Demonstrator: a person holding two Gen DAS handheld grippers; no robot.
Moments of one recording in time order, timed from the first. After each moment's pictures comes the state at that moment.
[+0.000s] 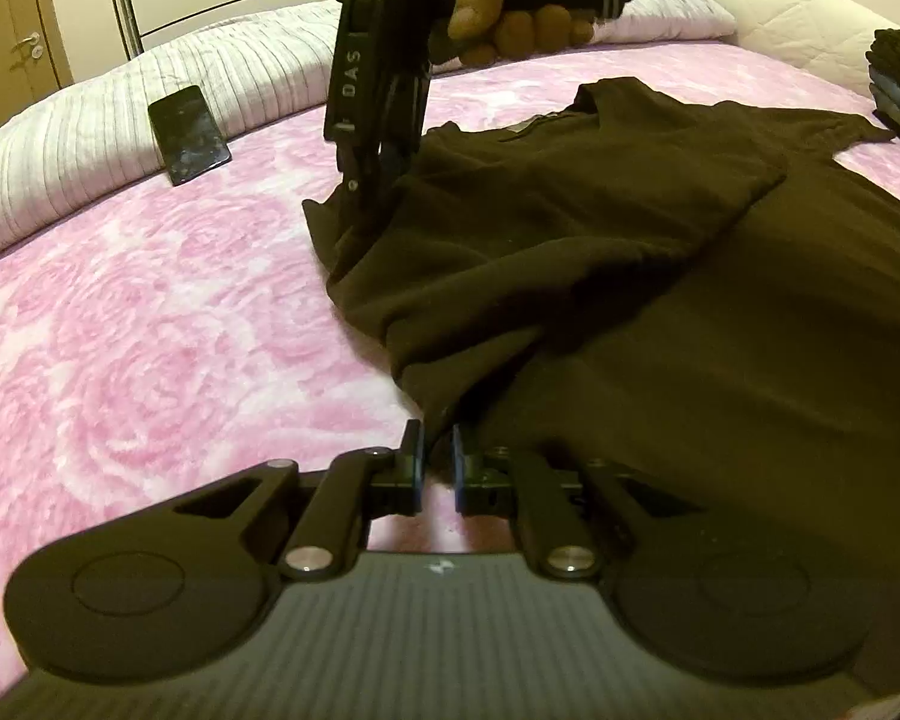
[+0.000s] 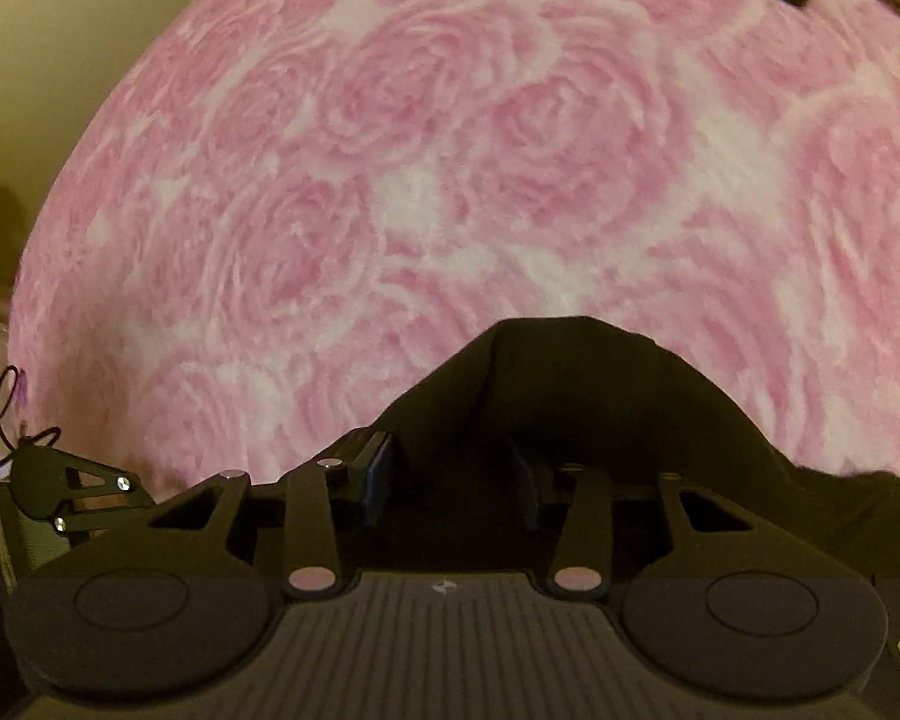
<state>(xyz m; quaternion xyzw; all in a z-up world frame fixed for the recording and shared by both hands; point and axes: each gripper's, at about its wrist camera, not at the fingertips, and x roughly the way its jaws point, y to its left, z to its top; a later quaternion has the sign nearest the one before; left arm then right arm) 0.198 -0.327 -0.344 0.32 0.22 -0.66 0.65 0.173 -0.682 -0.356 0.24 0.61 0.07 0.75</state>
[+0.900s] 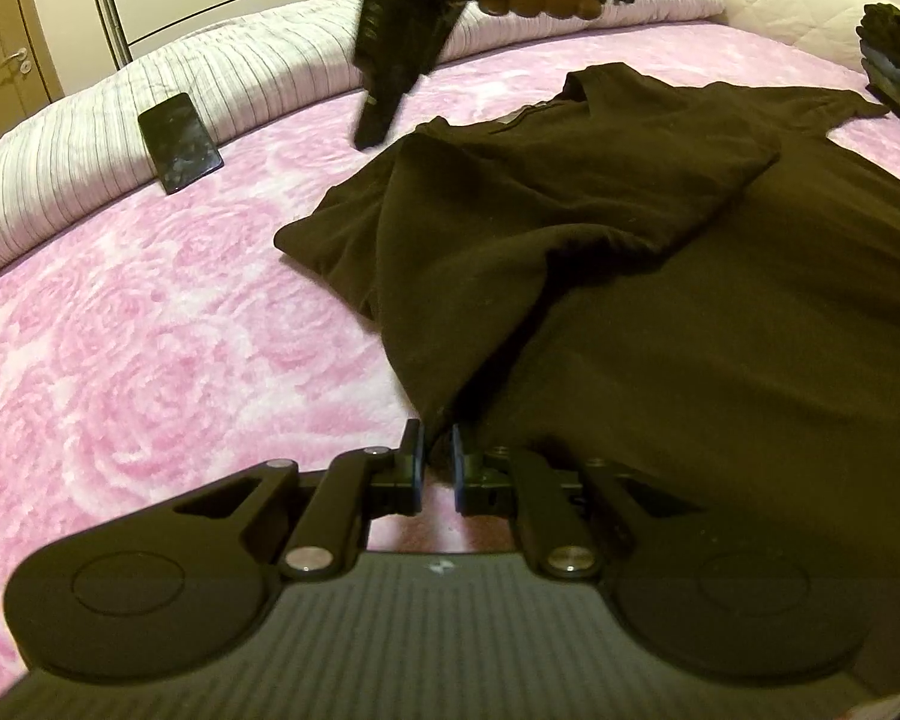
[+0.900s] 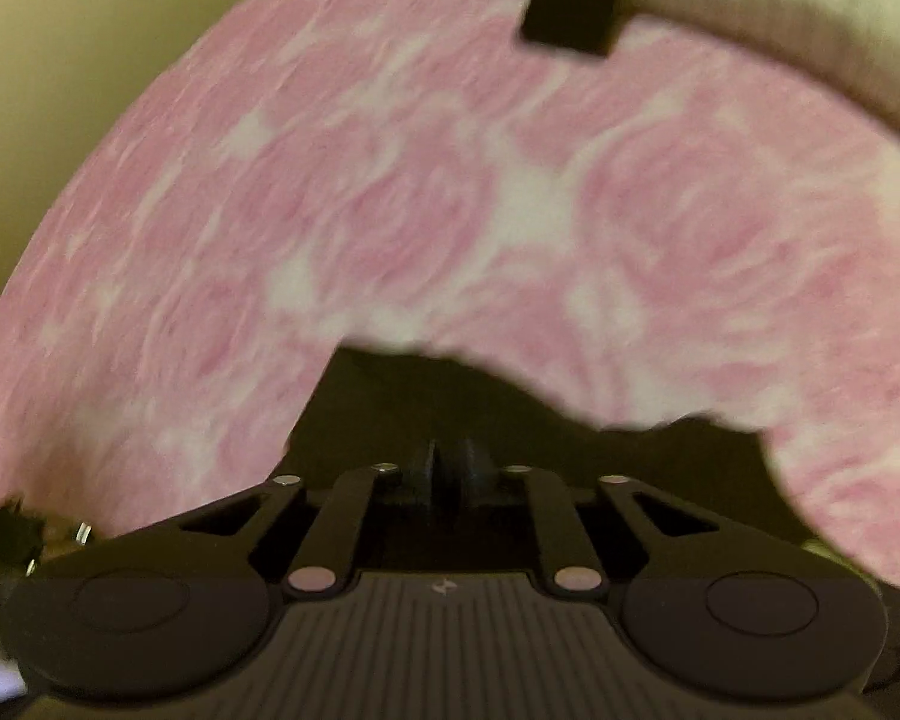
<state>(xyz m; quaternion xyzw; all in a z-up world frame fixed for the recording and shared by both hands) 0.192 -0.330 -0.340 0.34 0.21 -0.66 0.64 0.115 -0.719 -0.322 0.24 0.51 -0.07 0.82</state>
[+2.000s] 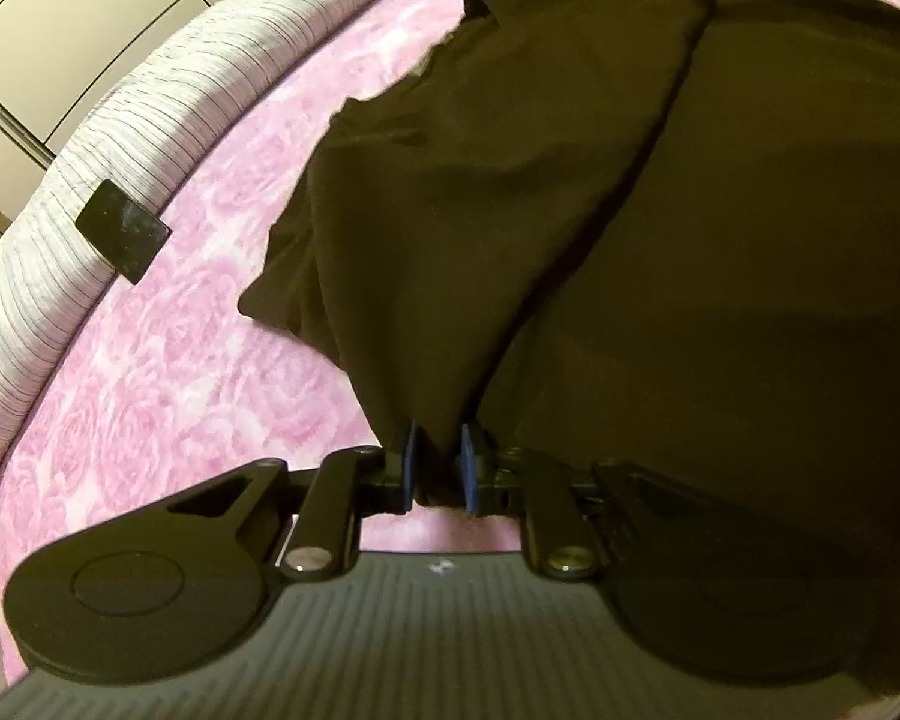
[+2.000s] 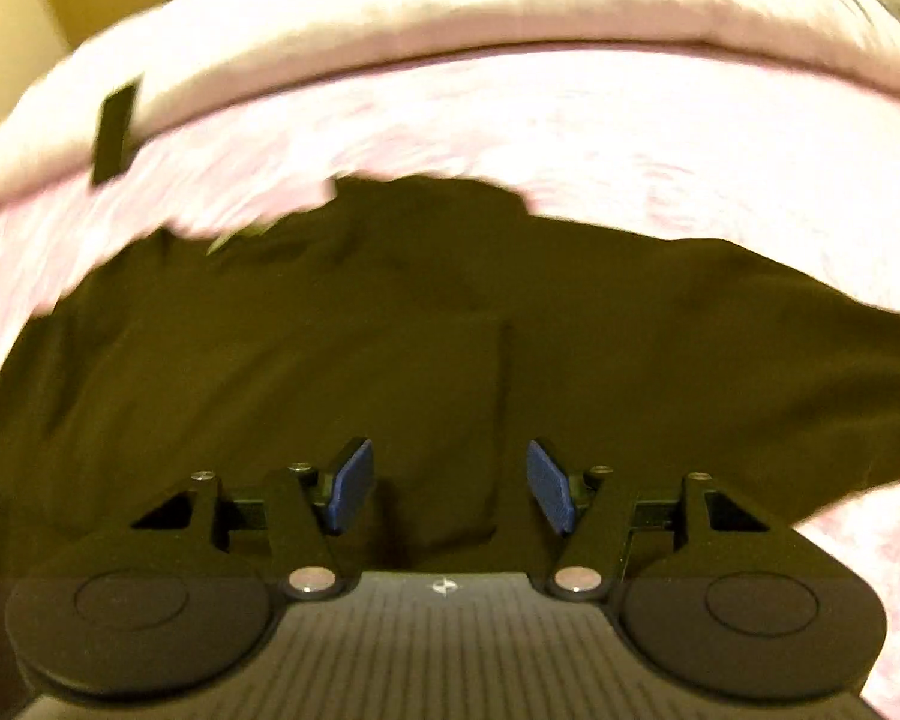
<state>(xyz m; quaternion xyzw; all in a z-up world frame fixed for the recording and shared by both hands) 0.153 -0.360 -0.337 0.52 0.12 -0.63 0.56 -0.137 -0.590 -0.330 0.33 0.36 -0.42 0.77</state>
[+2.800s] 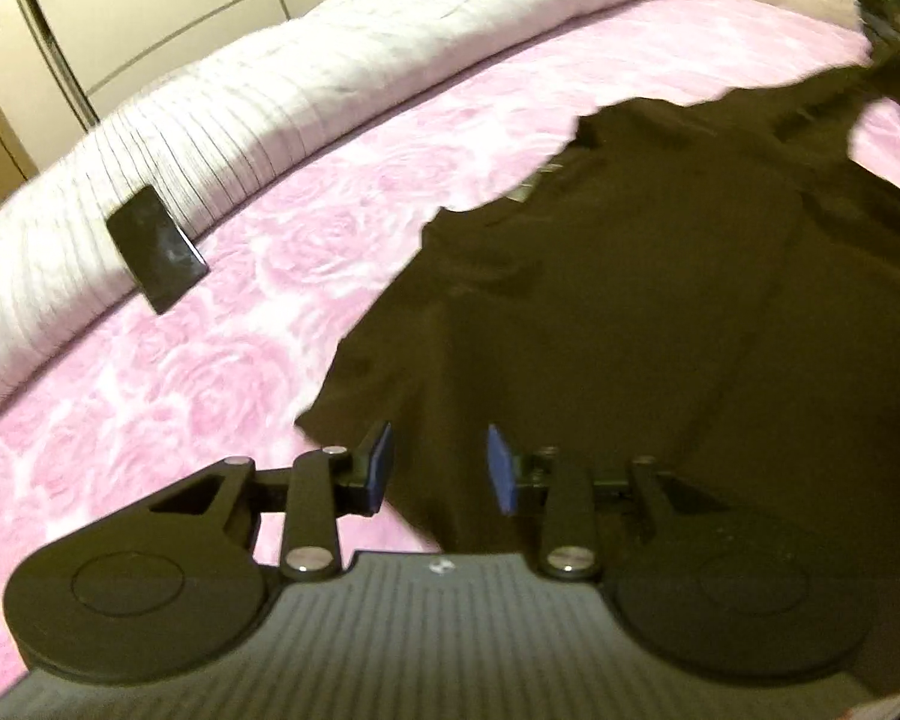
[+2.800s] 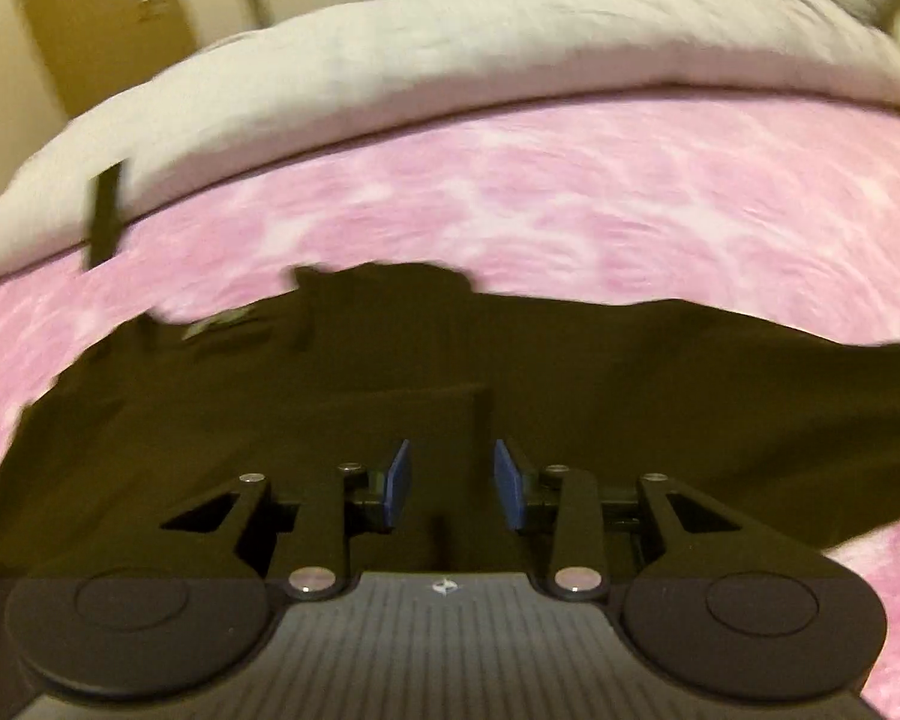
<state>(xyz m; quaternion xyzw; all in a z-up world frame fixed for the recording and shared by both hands) 0.184 -0.450 -0.284 0.40 0.19 -0.66 0.61 -0.145 -0.581 -0.311 0.30 0.32 -0.40 0.80</state>
